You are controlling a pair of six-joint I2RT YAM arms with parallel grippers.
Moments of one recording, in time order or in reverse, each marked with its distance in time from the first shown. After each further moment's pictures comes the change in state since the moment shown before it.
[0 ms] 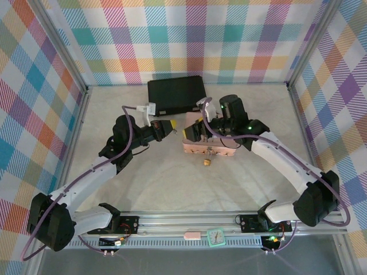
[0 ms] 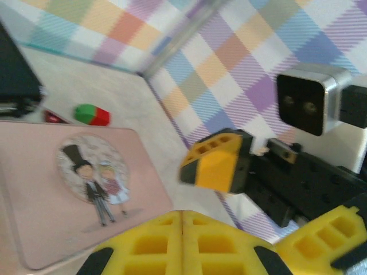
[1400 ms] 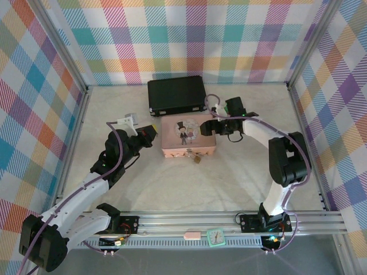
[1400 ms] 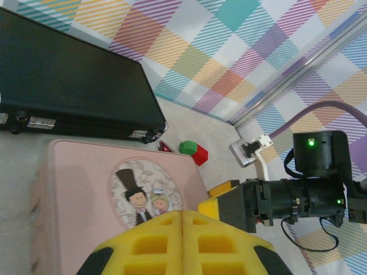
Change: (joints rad) left arm 0.026 -0.201 -0.172 -0.073 -0.362 0.036; right arm -0.236 0.458 0.023 0.024 -0.090 -0.043
